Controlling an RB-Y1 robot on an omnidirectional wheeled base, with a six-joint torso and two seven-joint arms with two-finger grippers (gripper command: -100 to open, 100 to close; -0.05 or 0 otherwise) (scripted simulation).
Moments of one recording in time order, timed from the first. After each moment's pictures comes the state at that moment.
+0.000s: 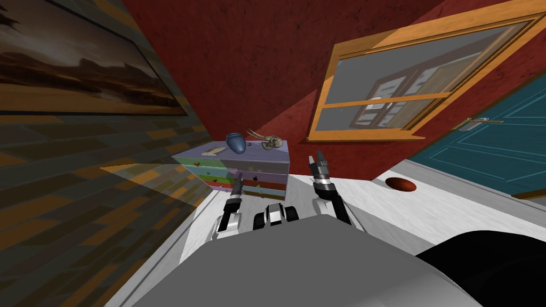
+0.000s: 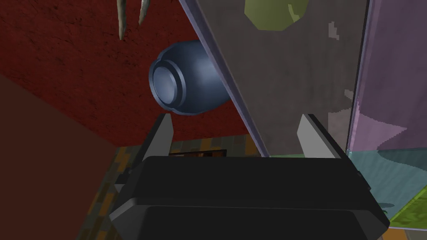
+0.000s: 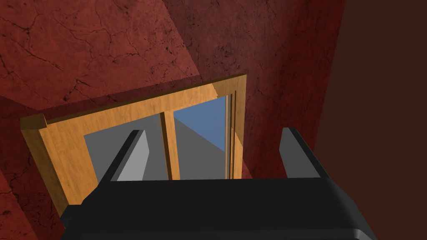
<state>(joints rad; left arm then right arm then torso) 0.30 0.11 -0.04 -1.63 -0.10 -0.46 -0.13 0.54 -0.03 -0.01 -2.22 -0.06 -0.50 0.05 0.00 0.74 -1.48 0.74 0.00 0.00</state>
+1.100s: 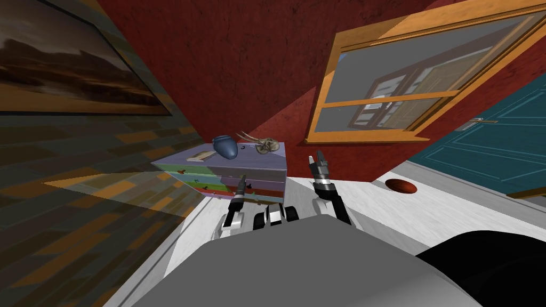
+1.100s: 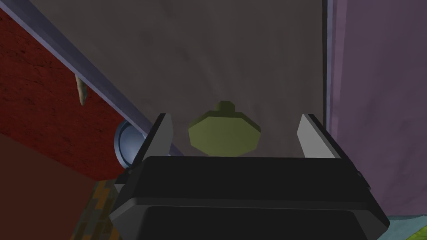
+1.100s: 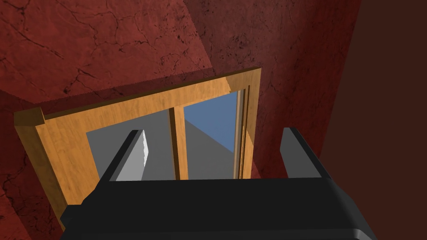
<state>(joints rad) 0.23 0.12 -0.05 -1.46 -0.11 -0.46 -0.13 0.54 -0.03 -0.01 -2.22 -0.06 -0.50 0.05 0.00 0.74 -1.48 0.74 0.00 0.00</state>
